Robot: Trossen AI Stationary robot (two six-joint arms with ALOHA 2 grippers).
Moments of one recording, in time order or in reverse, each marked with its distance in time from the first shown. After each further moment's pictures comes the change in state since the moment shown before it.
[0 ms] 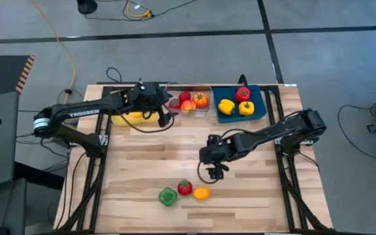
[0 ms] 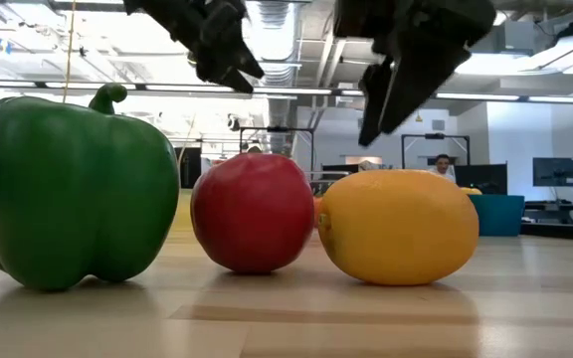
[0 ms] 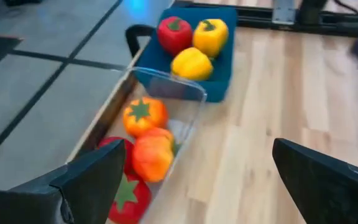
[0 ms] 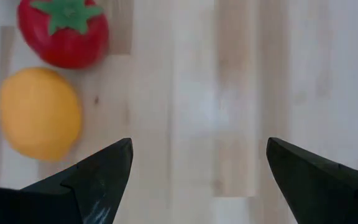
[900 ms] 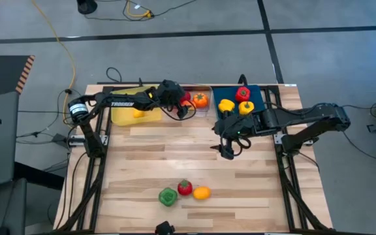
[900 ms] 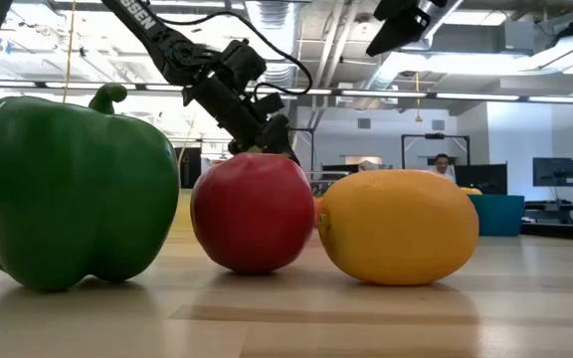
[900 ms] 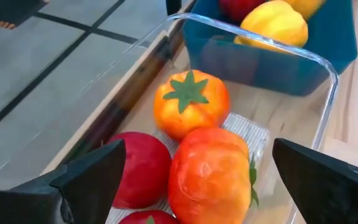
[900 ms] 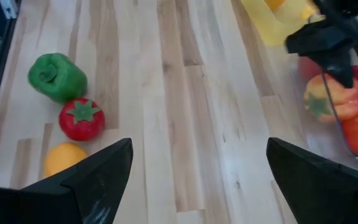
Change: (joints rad) left arm 0.155 0.454 -0.001 0.415 0.005 -0.014; right arm -0.128 -0.347 0.000 -0.022 0.006 -0.002
